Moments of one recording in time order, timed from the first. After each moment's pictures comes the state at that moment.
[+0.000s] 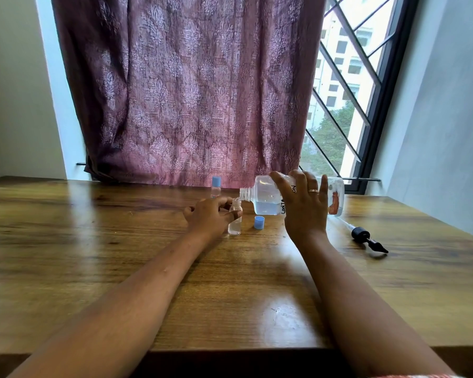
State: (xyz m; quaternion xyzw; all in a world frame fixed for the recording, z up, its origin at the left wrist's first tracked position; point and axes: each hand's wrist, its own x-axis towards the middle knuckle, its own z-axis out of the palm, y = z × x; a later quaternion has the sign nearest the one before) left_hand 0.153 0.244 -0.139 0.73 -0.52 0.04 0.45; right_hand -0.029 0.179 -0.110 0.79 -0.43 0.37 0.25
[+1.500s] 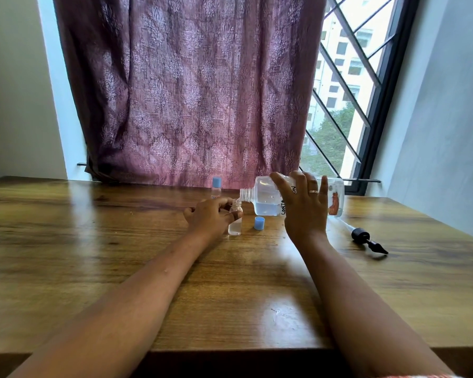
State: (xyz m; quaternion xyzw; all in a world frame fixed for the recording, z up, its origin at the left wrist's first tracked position) left_hand 0.152 0.244 -0.137 0.73 -0.51 0.03 0.45; right_hand -0.030 0.179 -0.110 0.79 -0.43 0.36 0.25
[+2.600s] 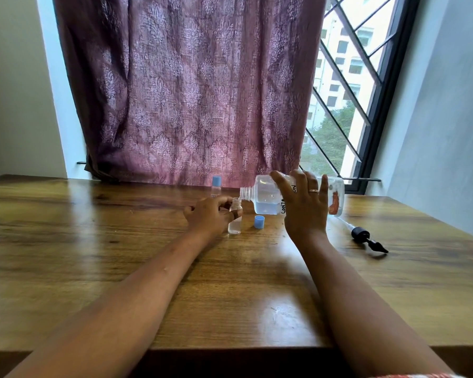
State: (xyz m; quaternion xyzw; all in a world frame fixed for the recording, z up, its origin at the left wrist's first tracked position) left_hand 0.153 0.243 -0.138 0.73 -0.52 0.03 0.44; right_hand -0.029 0.179 -0.111 0.79 -0.43 0.37 0.25
